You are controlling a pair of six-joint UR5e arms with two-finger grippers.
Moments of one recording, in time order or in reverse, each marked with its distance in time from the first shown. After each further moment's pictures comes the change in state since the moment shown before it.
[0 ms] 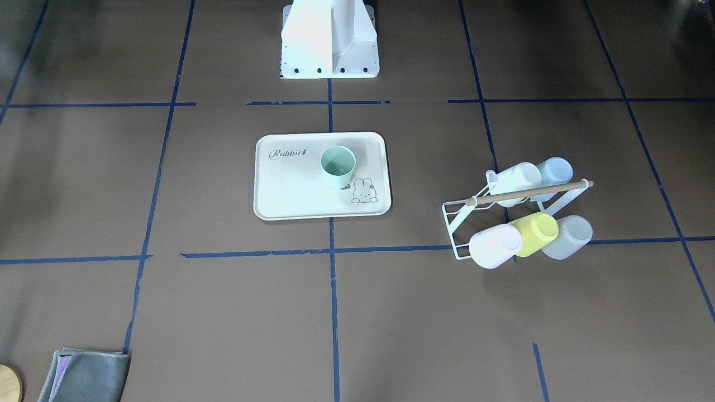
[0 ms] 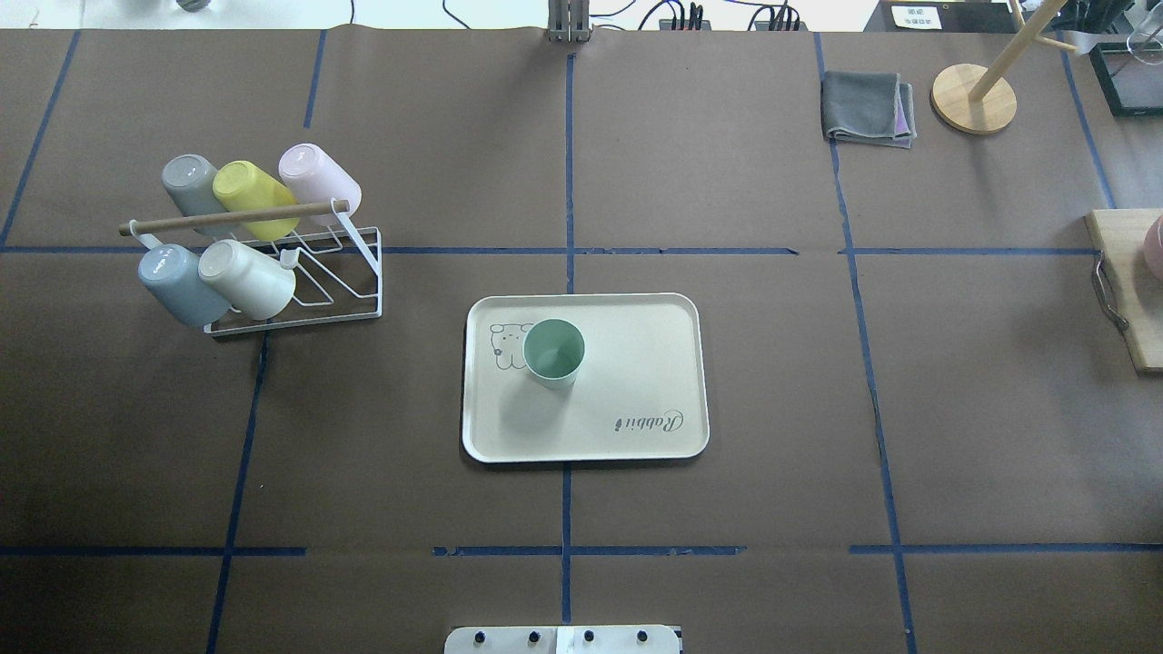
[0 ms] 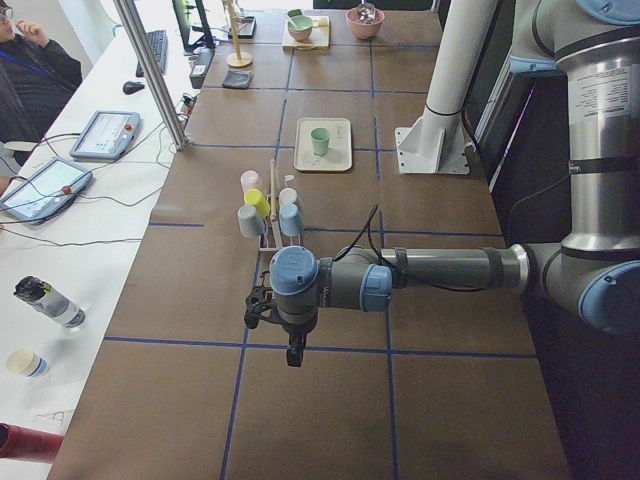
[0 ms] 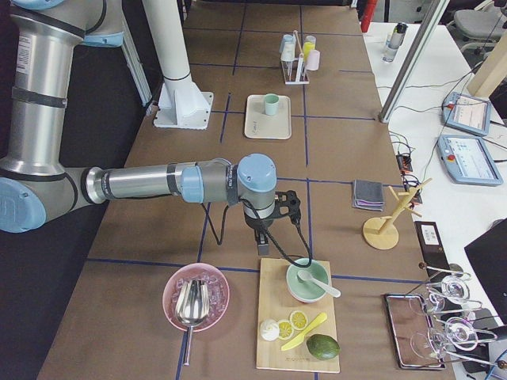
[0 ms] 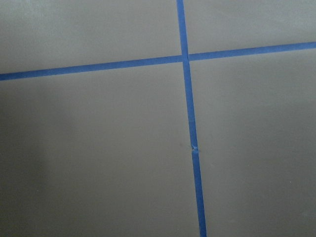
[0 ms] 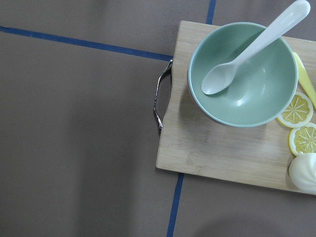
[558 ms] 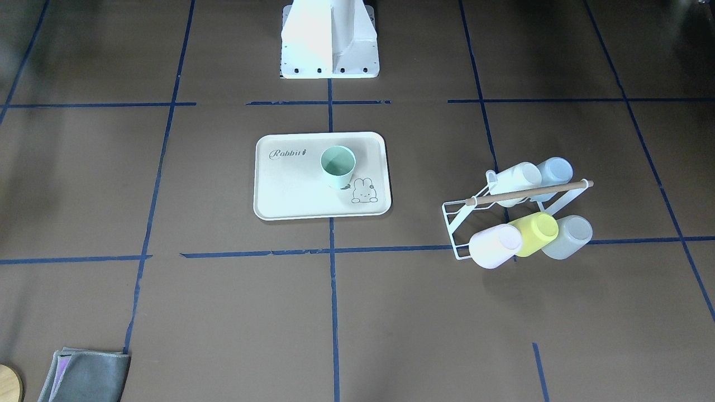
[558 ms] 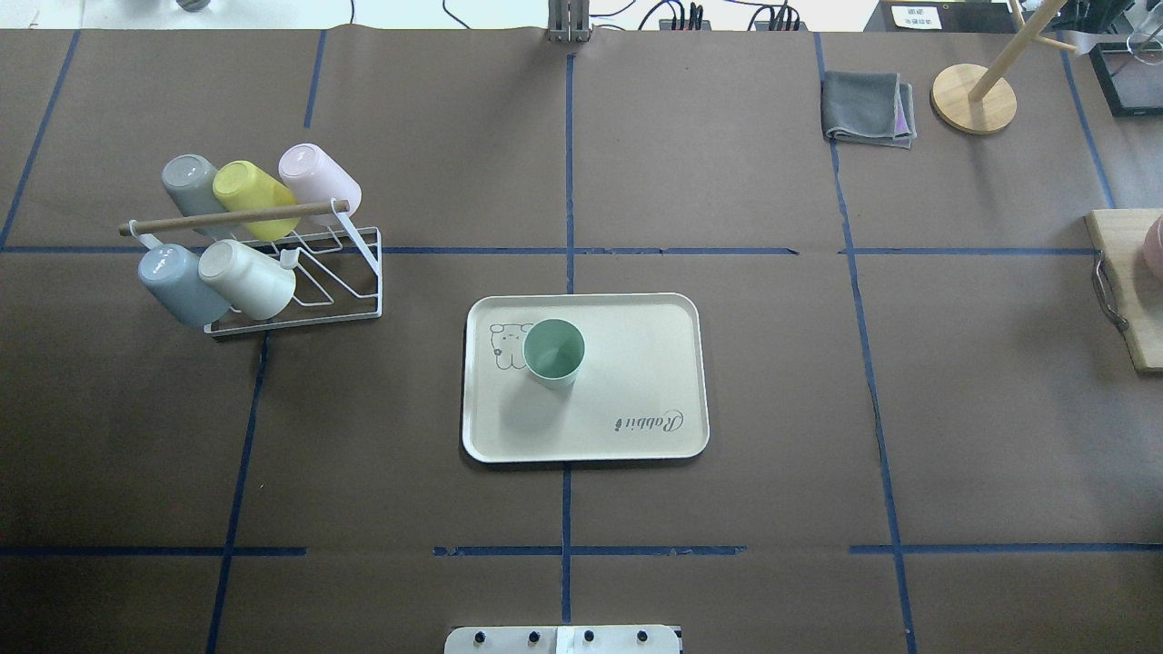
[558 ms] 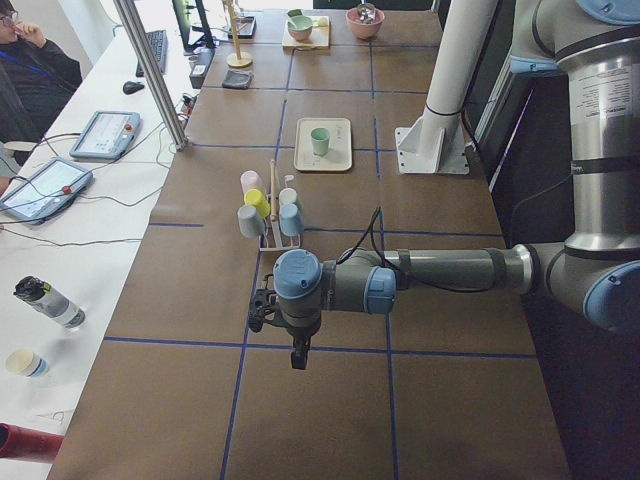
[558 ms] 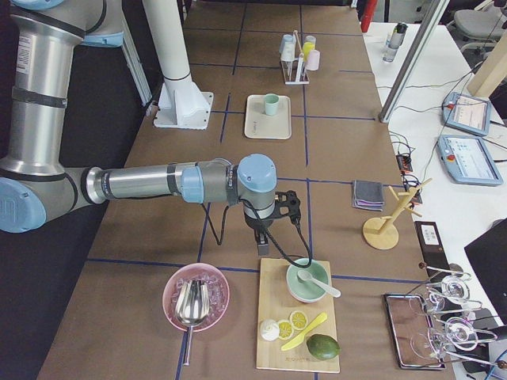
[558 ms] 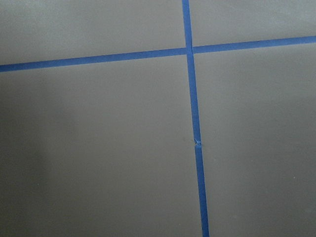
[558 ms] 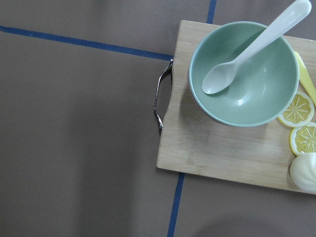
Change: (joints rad) left arm 0.001 0.018 -0.002 -0.001 -0.001 0.001; right arm -0.001 0.000 -0.001 0.000 0.001 0.001
